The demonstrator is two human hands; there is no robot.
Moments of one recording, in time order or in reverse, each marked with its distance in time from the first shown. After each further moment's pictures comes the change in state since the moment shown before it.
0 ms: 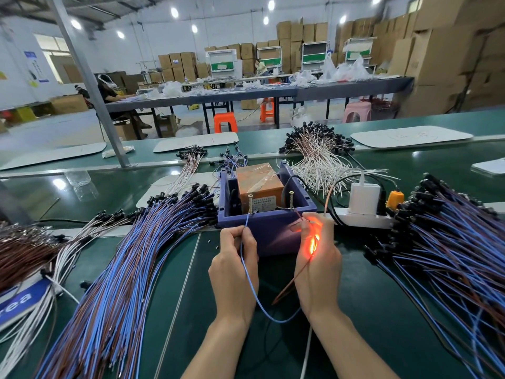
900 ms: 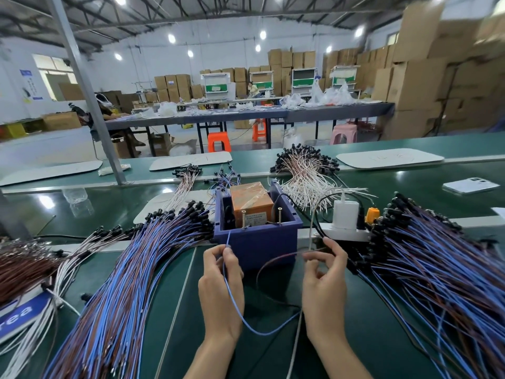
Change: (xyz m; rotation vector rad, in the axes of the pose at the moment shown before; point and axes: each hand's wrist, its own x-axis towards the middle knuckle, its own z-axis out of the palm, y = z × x) left_hand -0.009 0.000 -0.016 -0.121 0.016 -0.085; right_hand -0.017 -0.007 -0.033 0.113 0.053 0.334
